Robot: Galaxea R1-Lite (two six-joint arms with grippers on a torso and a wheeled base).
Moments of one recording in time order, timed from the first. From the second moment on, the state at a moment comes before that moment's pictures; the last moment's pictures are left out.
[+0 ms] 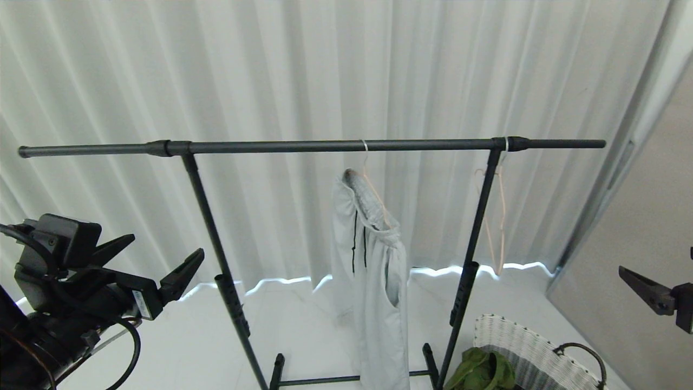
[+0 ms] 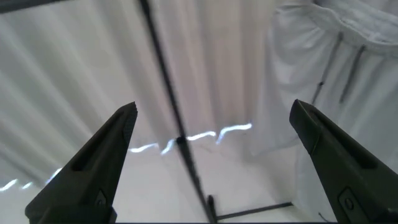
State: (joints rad) left arm -0.04 1.38 -0.14 -1.18 -0.11 0.21; right arm 0.10 1.04 -0.37 -0.46 -0.02 -0.20
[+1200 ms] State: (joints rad) left arm -0.02 1.44 -0.15 -1.18 -0.10 0.20; right arm 0.09 1.19 -0.34 -0.55 -0.01 -0.20
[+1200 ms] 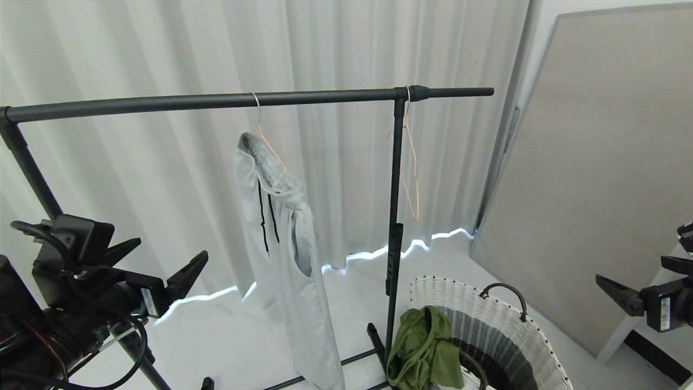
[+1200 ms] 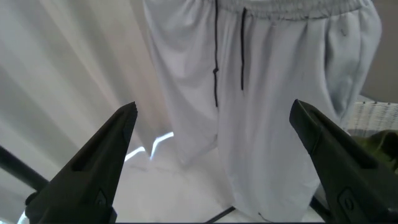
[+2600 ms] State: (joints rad) left arm -0.01 1.47 -0.14 -1.18 -0.11 0.21; right arm 0.10 1.32 -0.22 -0.77 -0.01 -0.22
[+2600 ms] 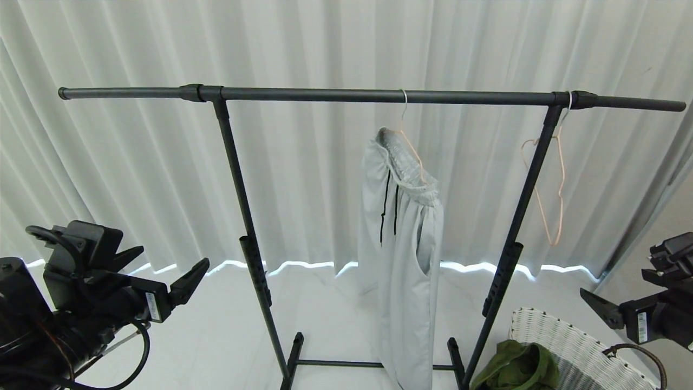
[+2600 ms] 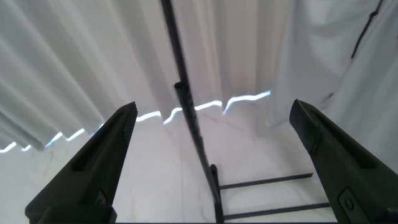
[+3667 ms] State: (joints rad) left arm -0.01 1.47 -0.12 -1.19 -0.11 0.21; right arm 0.10 1.32 -0.22 -0.77 -0.01 -0.24
